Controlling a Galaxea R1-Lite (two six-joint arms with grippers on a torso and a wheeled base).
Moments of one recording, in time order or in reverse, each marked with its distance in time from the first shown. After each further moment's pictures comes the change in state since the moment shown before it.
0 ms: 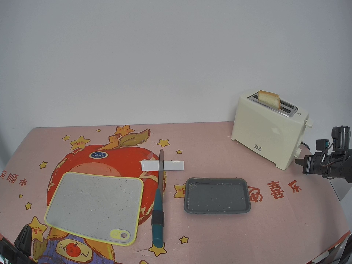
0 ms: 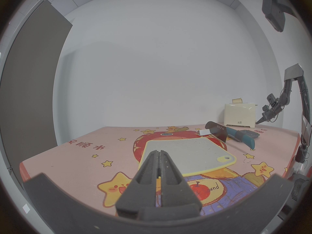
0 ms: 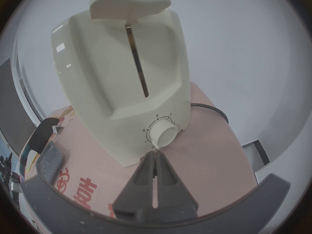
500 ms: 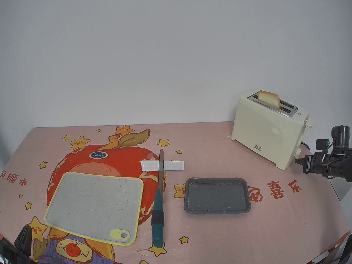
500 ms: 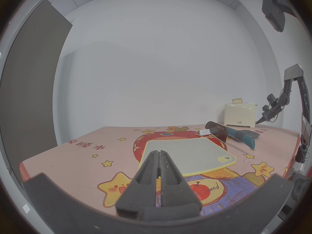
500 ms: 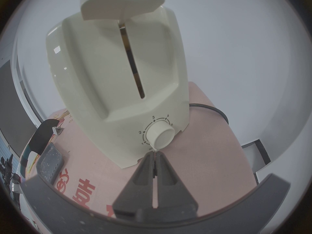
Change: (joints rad) left arm 0.000 0.000 0.000 0.000 0.001 0.000; right arm -0.012 0.010 -0.011 0.001 0.017 0.001
